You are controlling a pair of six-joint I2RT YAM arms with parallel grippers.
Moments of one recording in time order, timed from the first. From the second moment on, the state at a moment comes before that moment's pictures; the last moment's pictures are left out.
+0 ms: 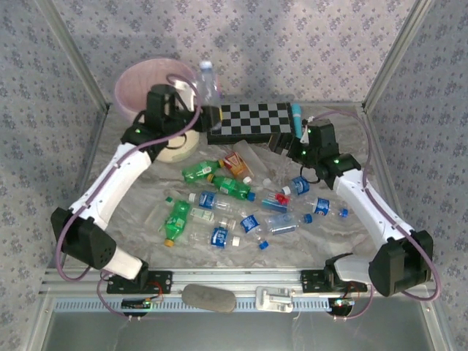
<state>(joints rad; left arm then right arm) -0.42 1.49 1.55 -0.40 0.34 -0.36 0.32 1.28 1.08 -0.43 -0.17 0.60</state>
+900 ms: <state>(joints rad) -0.13 1.86 1.97 -0.72 -0.08 -0.07 0.38 1.33 1.08 -0.49 -0.10 0.55</state>
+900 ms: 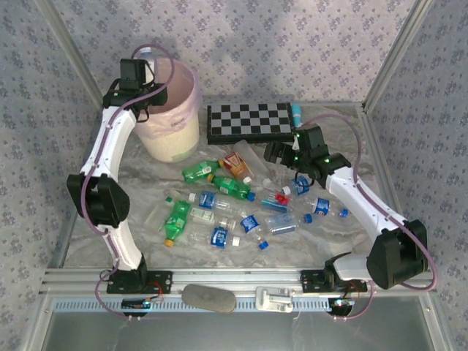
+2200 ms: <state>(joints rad) -0.47 1.29 1.19 -0.32 0.15 -0.39 0.27 1.39 1.01 -0.65 0.07 0.56</state>
